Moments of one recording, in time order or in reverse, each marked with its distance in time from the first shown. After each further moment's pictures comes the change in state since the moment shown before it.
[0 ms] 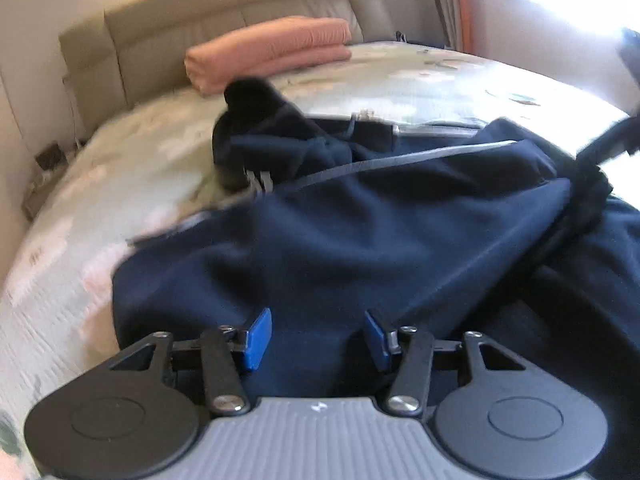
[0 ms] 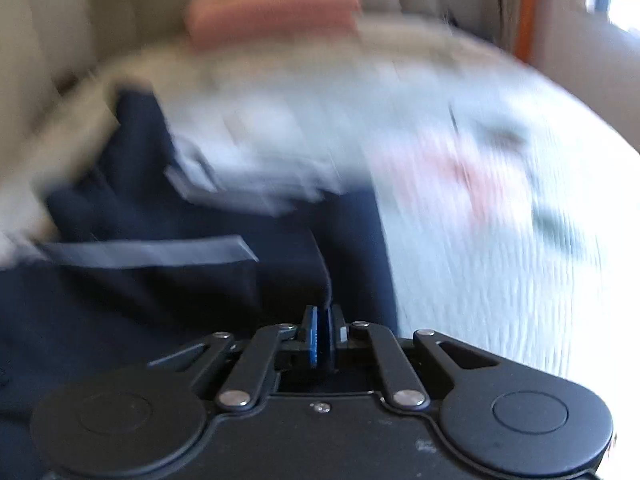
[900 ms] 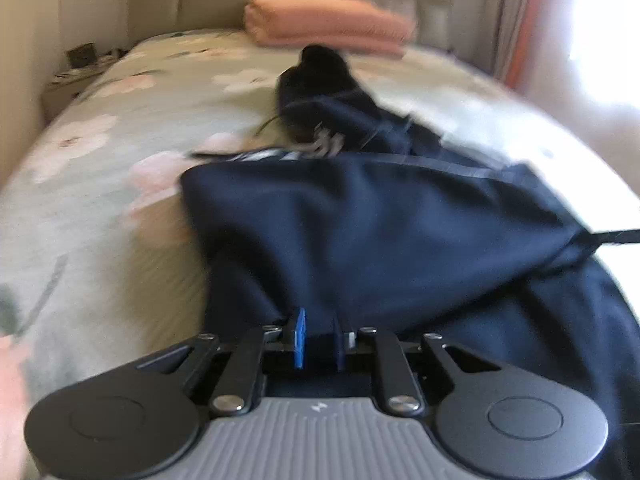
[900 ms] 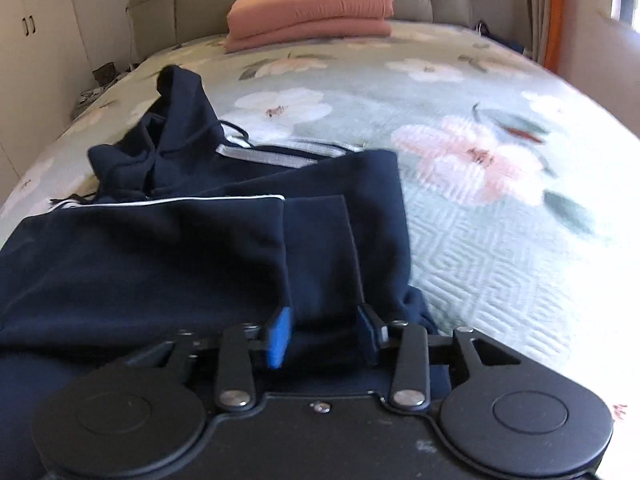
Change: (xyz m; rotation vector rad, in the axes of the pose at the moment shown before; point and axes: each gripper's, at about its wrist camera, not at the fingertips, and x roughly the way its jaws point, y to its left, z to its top) left arm -0.052 0.070 -0.029 -0.281 0.110 -0.030; right arm -0.067 0.010 -0.035 -0.054 -0.043 0.119
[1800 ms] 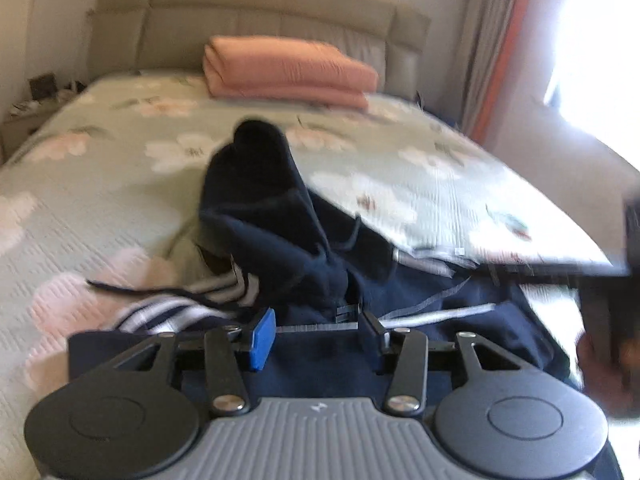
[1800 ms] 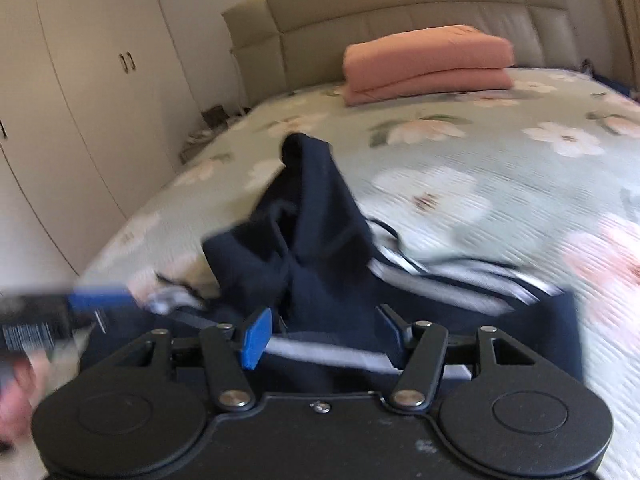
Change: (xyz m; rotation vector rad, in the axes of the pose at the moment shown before) left arm 0.062 -0.040 0.126 -0.009 -0.132 -0.170; right arm 0.066 0.061 0.118 -0.027 -0.129 0.390
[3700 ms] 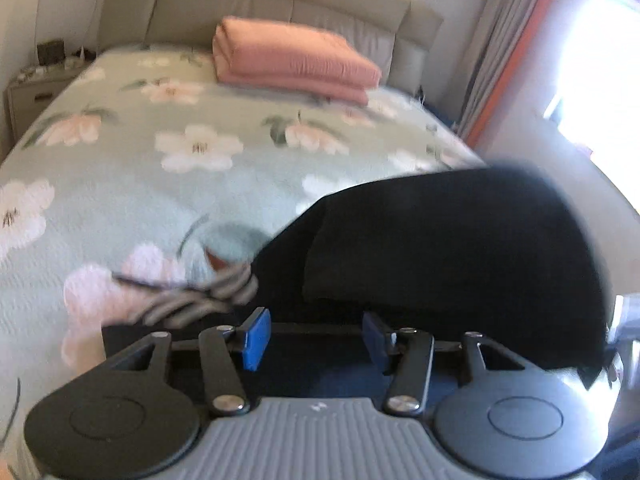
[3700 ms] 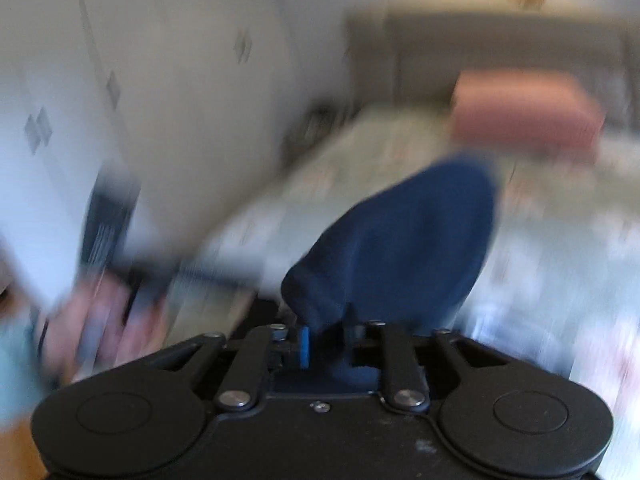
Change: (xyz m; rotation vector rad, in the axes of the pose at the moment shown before) left arm -0.079 0.000 0.045 -0.112 0.098 -0.037; right arm -0.159 0.072 0.013 -0.238 0.237 0.193
